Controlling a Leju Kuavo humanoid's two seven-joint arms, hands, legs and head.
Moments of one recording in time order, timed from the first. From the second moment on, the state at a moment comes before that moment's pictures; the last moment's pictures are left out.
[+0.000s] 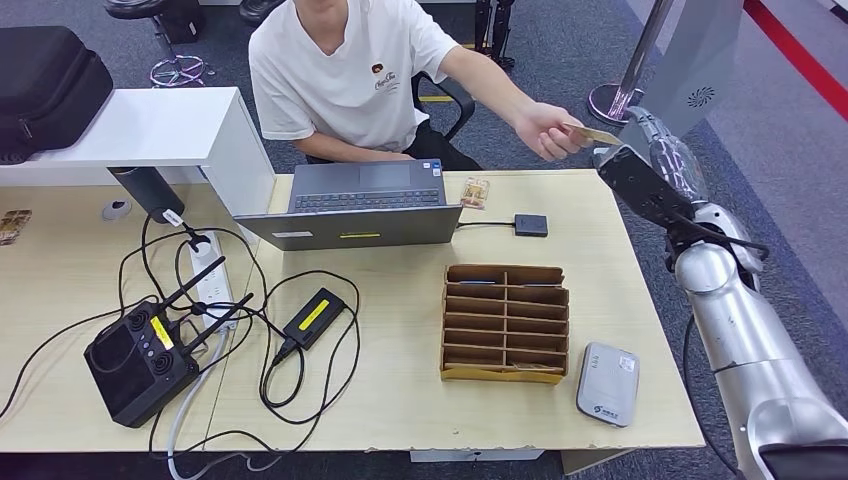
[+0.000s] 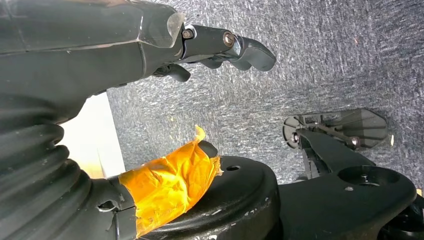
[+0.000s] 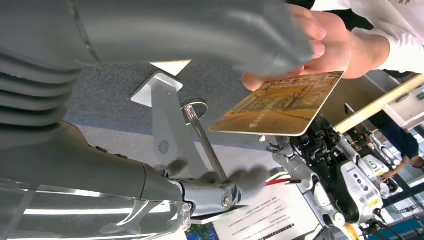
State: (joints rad) left arm -0.07 -0.21 1.02 -0.20 -1.15 0.08 0.05; right arm -0.72 -0.31 0.34 -1.03 0.48 -0.09 -0.22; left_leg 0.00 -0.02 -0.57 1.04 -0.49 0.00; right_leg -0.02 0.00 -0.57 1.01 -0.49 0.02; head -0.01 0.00
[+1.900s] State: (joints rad) left arm -0.07 -0.21 1.02 -0.20 -1.16 0.08 0.06; right arm -0.70 -0.31 0.31 -1.04 0.47 -0.11 -0.23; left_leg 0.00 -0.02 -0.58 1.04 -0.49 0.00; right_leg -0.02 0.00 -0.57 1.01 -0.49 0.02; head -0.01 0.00
